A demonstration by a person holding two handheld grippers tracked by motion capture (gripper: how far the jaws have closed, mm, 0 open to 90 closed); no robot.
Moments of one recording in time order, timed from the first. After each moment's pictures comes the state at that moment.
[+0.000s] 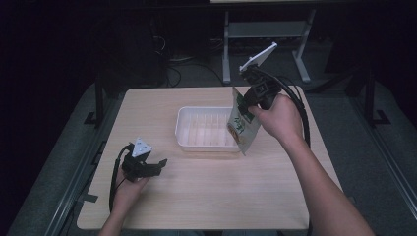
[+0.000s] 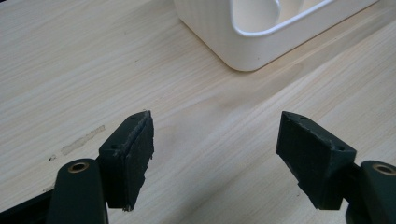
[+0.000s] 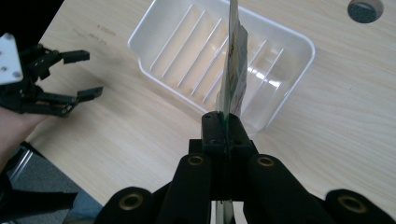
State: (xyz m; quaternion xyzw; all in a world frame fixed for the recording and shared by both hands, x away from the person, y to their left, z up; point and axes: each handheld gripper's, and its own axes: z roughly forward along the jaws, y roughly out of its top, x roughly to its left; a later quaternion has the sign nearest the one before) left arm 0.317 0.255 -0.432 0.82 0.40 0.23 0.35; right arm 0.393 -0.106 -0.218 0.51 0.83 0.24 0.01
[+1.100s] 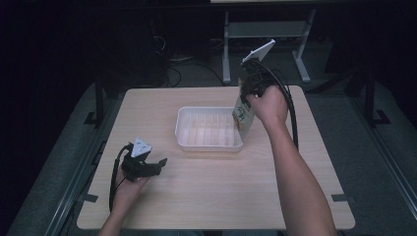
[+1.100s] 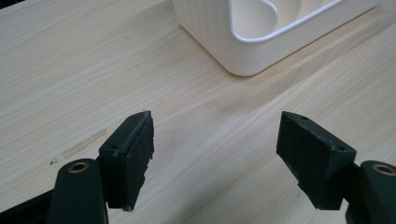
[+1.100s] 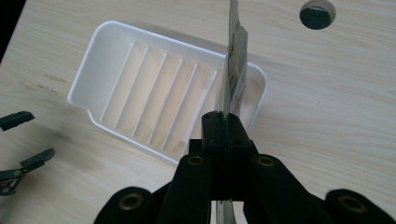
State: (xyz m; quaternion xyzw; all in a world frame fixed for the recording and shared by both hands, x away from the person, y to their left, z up) left arm 0.316 0.256 -0.430 0.81 0.40 0.23 0.35; right arm 0.456 -0.111 -0.249 0.59 0.78 0.22 0.03
